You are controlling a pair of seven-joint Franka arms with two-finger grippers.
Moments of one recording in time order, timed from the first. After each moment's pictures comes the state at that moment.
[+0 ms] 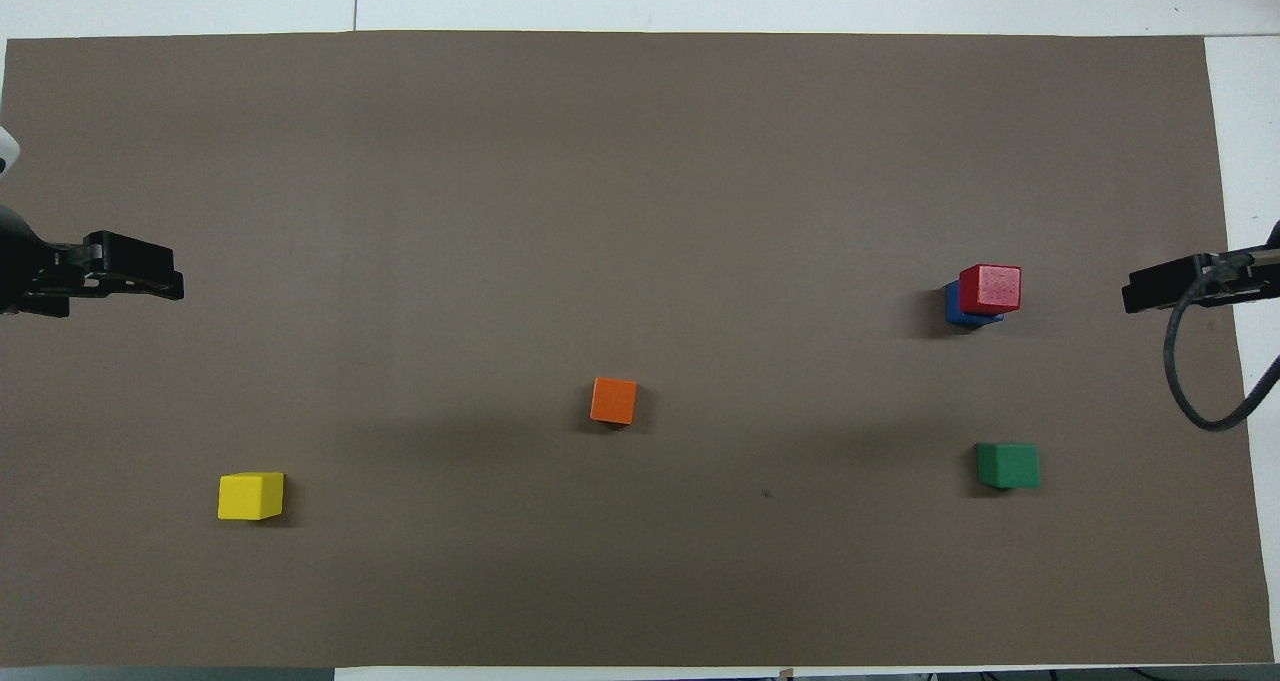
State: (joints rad) left arm 0.04 -0.06 -0.11 -1.67 -0.03 1.59 -0.12; right arm -0.05 -0.09 0.02 -1.70 -0.02 1.58 -0.09
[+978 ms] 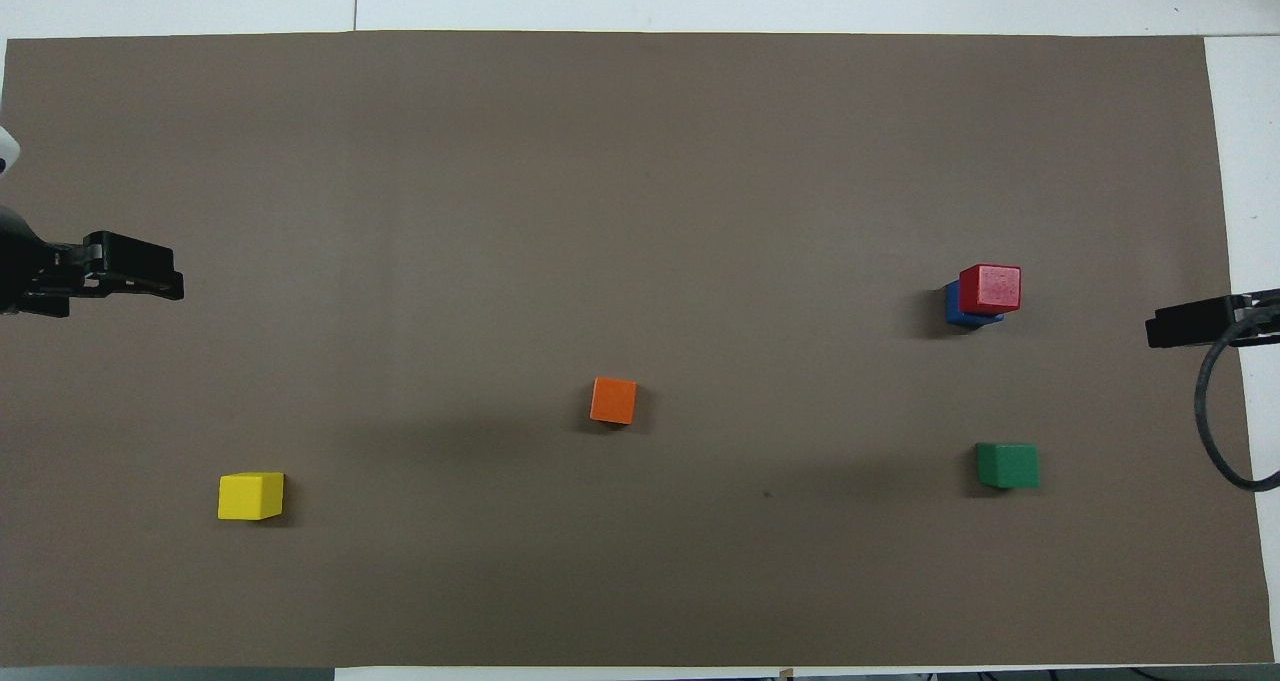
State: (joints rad) left arm 0.04 -0.06 -0.11 -1.67 -0.03 1.59 -0.12; right arm -0.06 -0.17 0.01 -1.77 -0.02 1.58 -0.09
